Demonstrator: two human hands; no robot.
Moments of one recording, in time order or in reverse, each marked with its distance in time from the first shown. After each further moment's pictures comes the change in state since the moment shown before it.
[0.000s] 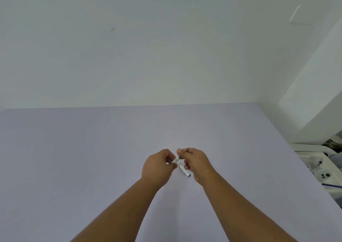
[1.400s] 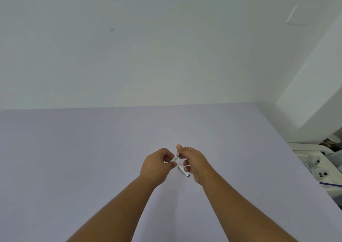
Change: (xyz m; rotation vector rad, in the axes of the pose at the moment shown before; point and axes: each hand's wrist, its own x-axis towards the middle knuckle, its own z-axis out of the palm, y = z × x) left_hand 0.002 -0.001 -0.006 -0.092 -0.050 -0.020; right_hand 0.005 0.003 -0.001 0.027 -0.029 0.062
